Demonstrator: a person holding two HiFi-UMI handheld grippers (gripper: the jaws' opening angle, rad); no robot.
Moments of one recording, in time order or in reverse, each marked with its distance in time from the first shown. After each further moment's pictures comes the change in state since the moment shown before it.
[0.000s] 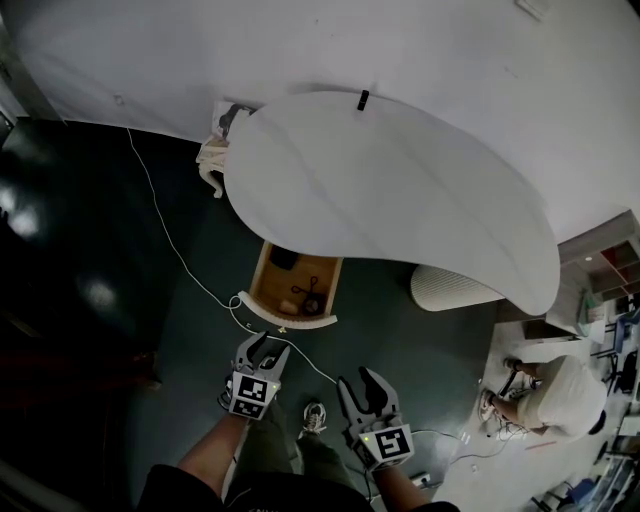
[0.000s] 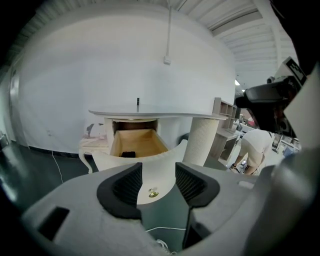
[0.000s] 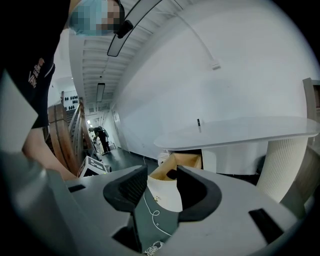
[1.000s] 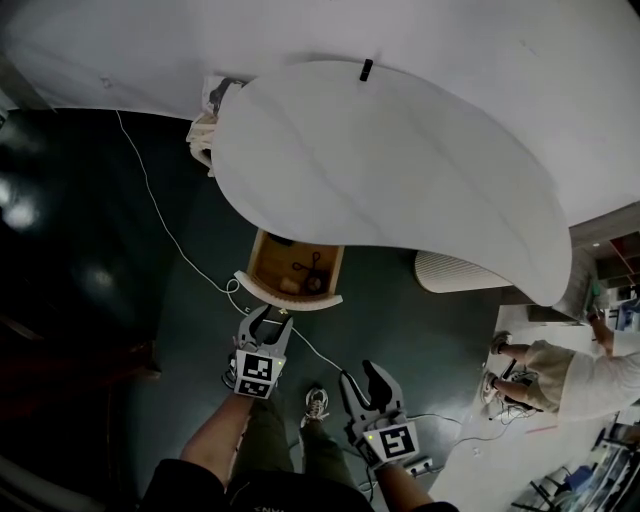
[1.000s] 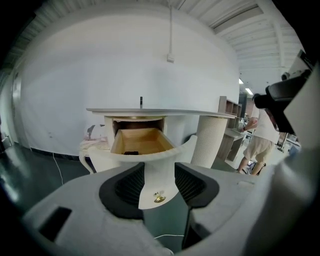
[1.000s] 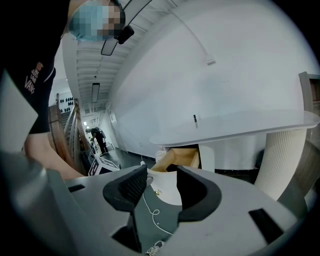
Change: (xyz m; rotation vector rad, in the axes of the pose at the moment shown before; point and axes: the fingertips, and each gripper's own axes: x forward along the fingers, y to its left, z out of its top) left arm 0.051 0.024 0.009 0.008 -0.020 0.039; right arm 0.016 -0.014 -0.012 0.043 0.022 -0.024
